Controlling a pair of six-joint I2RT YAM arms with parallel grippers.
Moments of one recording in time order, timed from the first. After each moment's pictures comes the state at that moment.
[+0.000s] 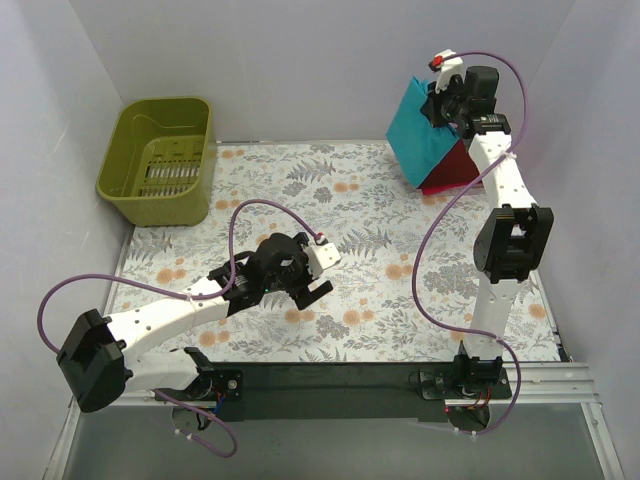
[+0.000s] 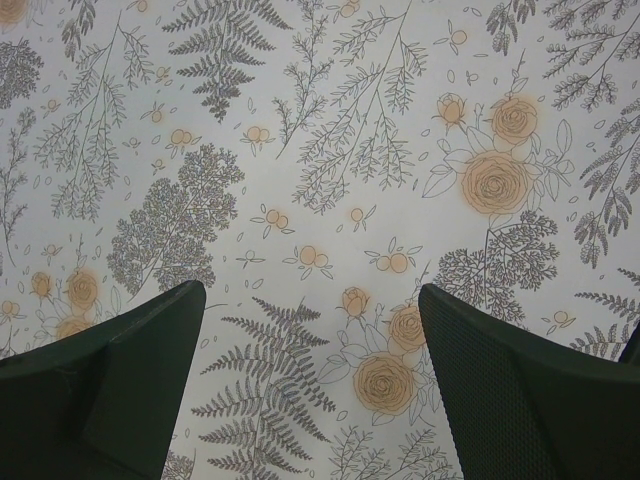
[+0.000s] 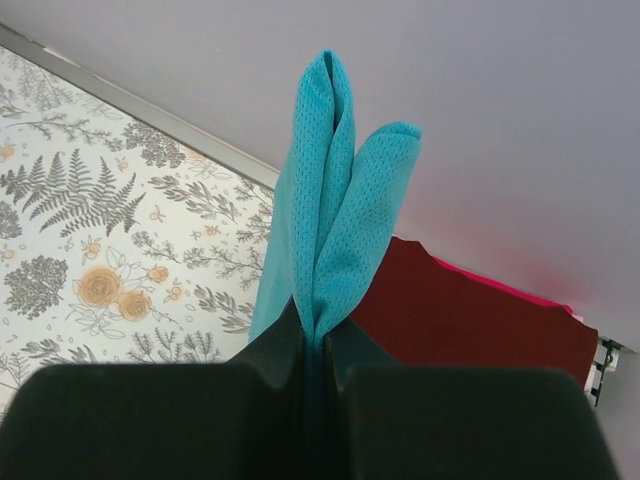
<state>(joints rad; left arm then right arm) -0.89 1.18 0.77 -0.22 0.07 0.30 0.06 2.07 2.07 -0.35 -0.40 -0.27</state>
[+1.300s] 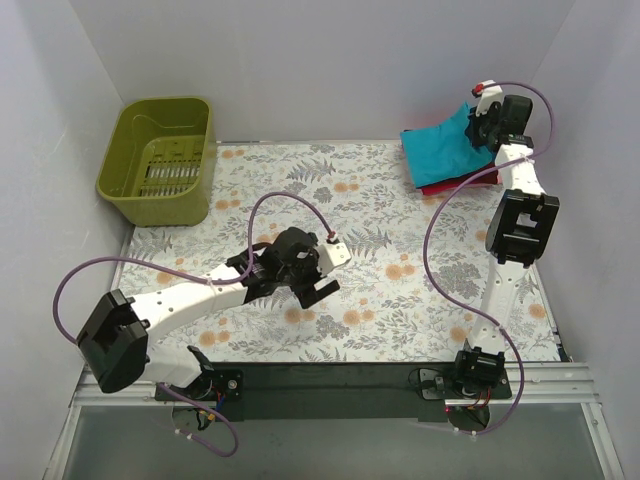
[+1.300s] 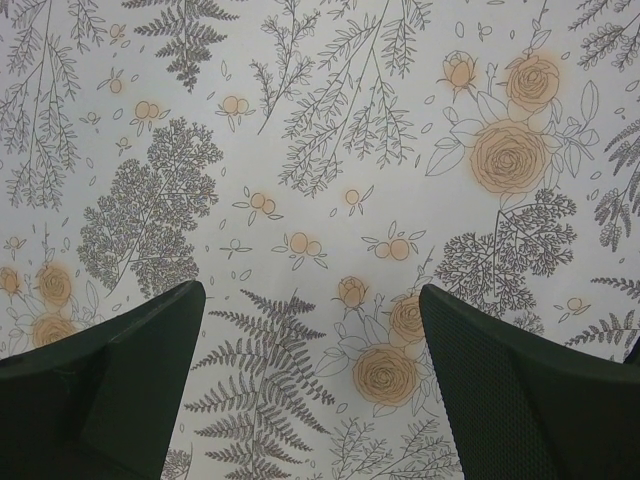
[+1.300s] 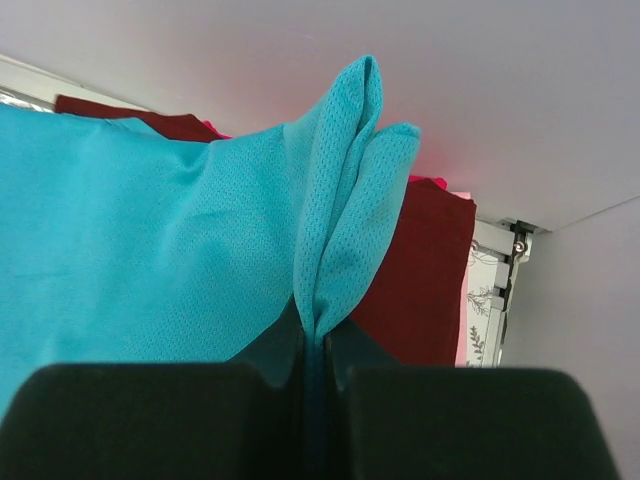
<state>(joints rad) -0.88 1.33 0.87 -0.32 0.07 0.32 -0.18 2.36 2.14 -0.22 -0.40 -0.34</state>
